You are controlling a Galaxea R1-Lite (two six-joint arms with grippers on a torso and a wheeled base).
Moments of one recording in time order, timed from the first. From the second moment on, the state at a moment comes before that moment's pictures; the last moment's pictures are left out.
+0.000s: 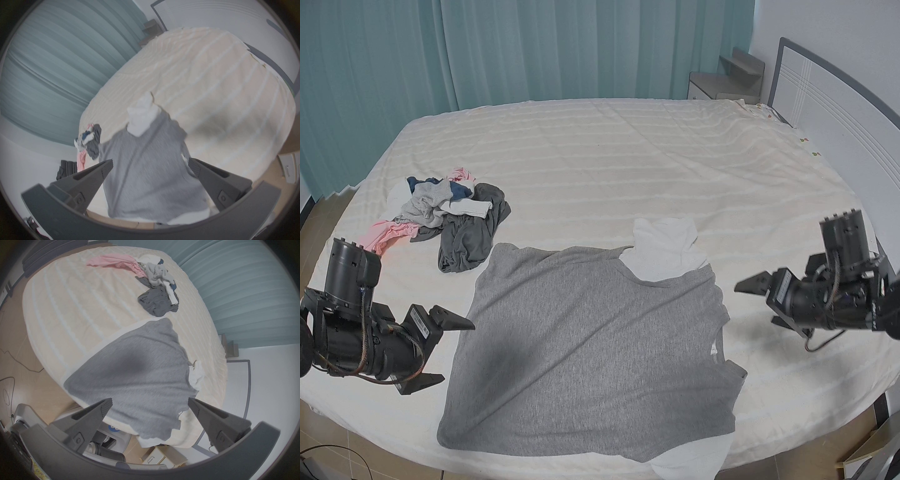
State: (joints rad) left arm -0.30 1.37 -0.66 0.10 -0.12 -1.14; right arm 0.38 1.53 -0.68 -0.18 -0.05 0.83
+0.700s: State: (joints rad) left arm -0.39 1.46 -0.20 -0.38 -0.06 -1.15; right arm 0.24 1.07 -0.12 -0.30 0.06 0.82
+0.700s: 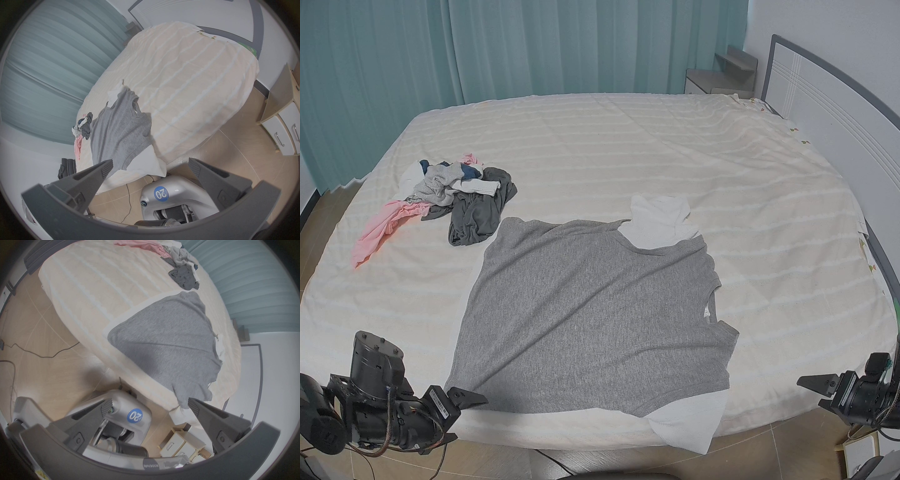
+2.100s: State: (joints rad) left arm -0.36 2.16 -0.30 -0.99 0.33 -1.20; right arm 0.23 1.03 -0.12 -0.30 0.09 0.82
